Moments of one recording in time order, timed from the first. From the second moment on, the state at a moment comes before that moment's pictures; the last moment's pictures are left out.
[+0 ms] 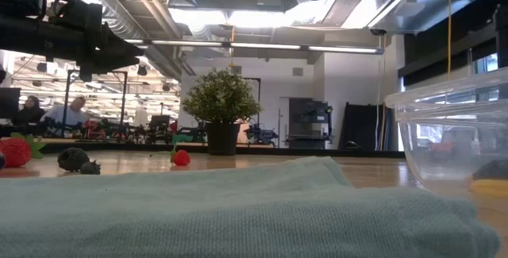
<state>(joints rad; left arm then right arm) 0.36 0.01 0.02 0.03 -0.30 -0.29 0.05 1.52 1.44 -0.57 -0.06 0.19</state>
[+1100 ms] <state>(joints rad) 0.36 0.01 0.02 0.05 -0.20 -0.28 -0.09 2.06 1.44 0.06 -0.23 -0.03</state>
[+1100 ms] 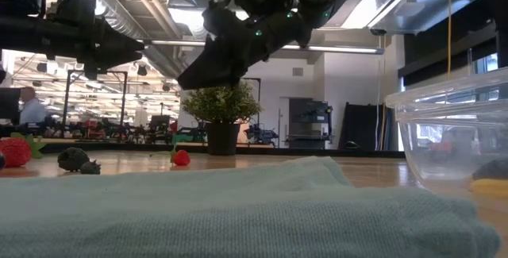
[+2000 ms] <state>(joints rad) 0.36 0.01 0.02 0.05 -0.25 -0.28 -0.09 2.07 1.44 0.10 -0.19 -0.11</state>
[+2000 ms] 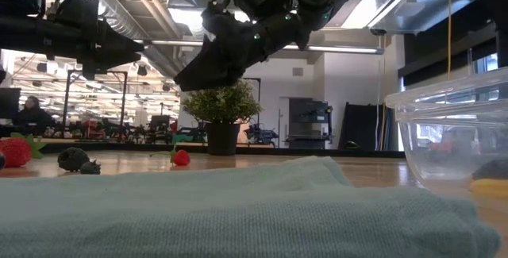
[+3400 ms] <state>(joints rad) 0.36 0.01 0.02 0.03 -0.25 -0.28 -0.04 2.31 1.44 0.12 -0.17 -0.08</state>
